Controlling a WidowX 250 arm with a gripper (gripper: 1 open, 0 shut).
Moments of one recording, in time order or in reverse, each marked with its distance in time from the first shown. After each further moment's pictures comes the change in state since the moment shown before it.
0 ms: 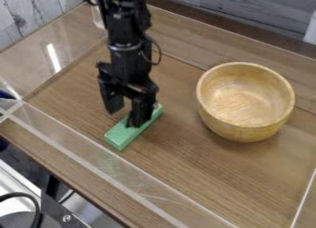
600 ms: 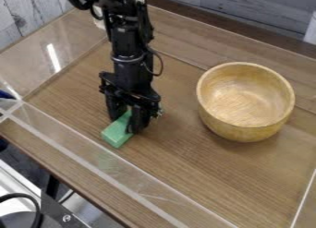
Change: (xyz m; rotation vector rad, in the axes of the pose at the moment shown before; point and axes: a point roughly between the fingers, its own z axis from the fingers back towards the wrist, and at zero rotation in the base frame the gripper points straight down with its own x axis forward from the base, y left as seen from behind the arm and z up) arm 0.002 -0.001 -0.014 -0.004 0.033 0.013
